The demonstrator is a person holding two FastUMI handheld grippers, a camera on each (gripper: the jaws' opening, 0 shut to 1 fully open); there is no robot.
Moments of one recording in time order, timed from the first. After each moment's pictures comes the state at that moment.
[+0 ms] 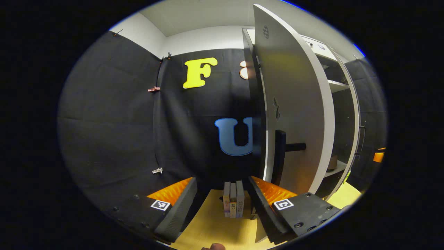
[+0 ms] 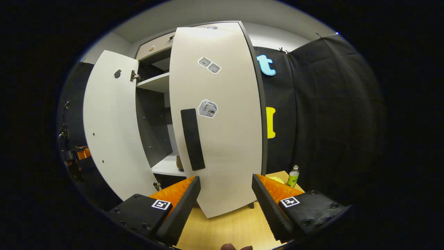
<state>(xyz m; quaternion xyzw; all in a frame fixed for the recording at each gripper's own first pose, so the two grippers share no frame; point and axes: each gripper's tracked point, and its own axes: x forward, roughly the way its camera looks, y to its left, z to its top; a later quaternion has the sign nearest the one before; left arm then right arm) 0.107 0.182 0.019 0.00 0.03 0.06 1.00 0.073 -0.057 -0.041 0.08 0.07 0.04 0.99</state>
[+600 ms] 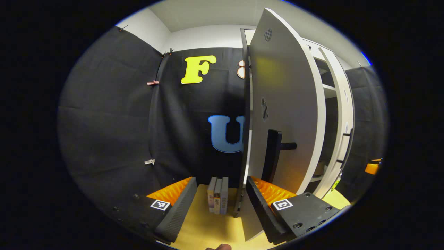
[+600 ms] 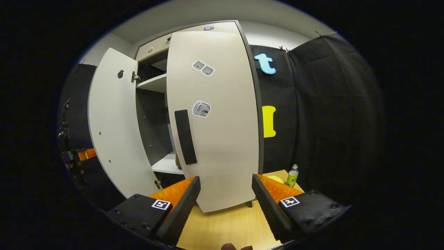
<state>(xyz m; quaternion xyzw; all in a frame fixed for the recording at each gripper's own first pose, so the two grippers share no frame) 0.091 0.120 0.018 -0.04 0.04 0.05 1.00 0.067 -0.068 -0.043 0.08 0.08 0.06 0.99</state>
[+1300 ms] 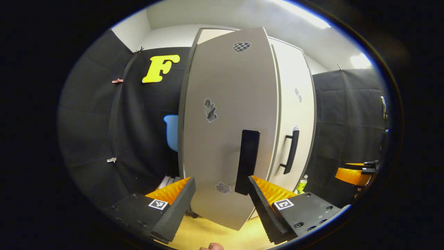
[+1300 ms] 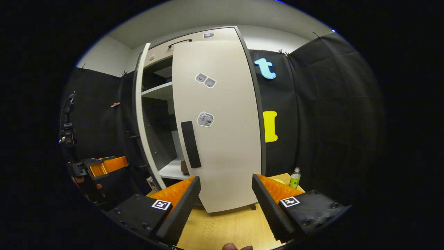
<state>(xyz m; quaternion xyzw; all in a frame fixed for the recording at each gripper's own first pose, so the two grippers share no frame) 0.090 -0.036 0.030 -0.04 0.03 -0.09 0.99 0.054 -0.061 -0.014 0.09 0.05 0.06 0.99</state>
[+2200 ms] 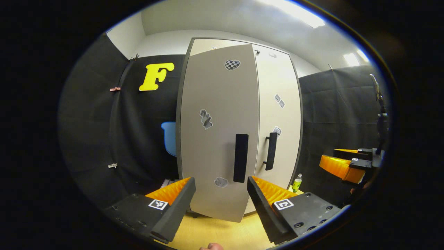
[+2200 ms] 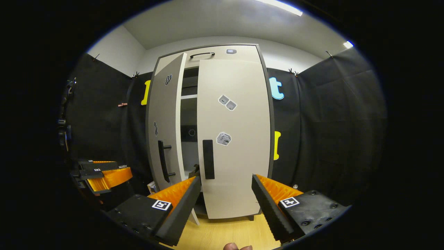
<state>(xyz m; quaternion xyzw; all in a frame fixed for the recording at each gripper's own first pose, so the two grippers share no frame) 0.037 -0.047 0.041 -0.02 0.01 -0.10 0.99 0.036 -0.024 0.033 0.05 -0.01 0.06 1.00</state>
